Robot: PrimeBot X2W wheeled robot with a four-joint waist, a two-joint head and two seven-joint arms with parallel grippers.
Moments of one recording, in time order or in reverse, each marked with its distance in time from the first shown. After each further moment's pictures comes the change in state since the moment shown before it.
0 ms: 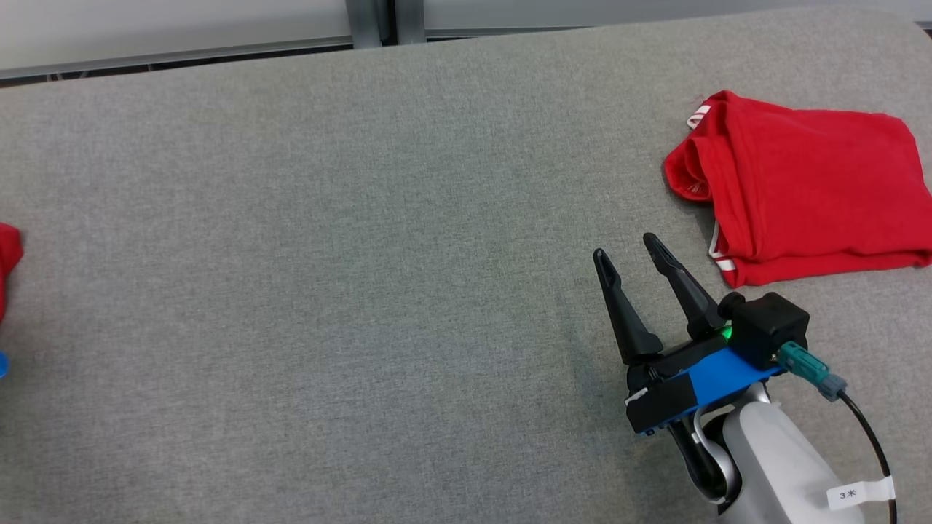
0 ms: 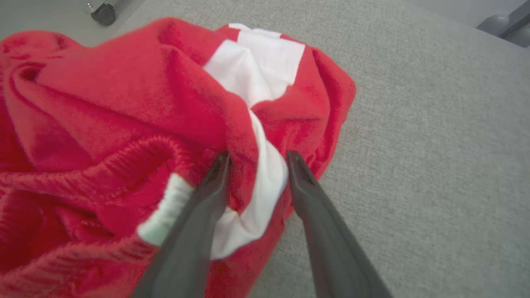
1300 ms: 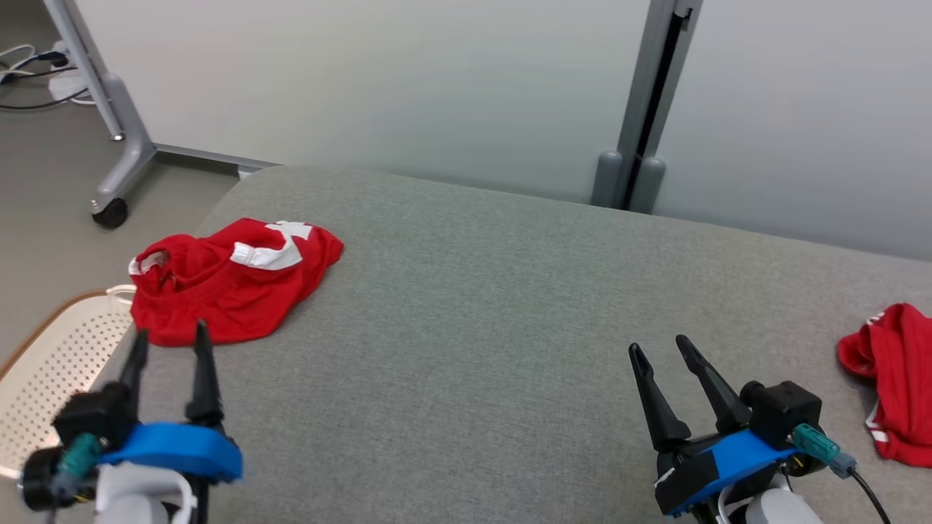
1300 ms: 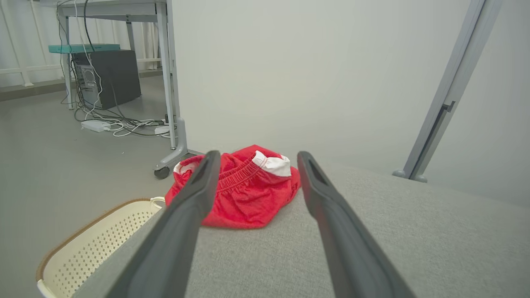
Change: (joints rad) left arm 0.523 -0.389 -0.087 -0.618 0.234 0.000 -0.500; right arm 0.191 -0.001 -0.073 0.062 -0.003 0.000 0.000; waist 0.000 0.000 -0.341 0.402
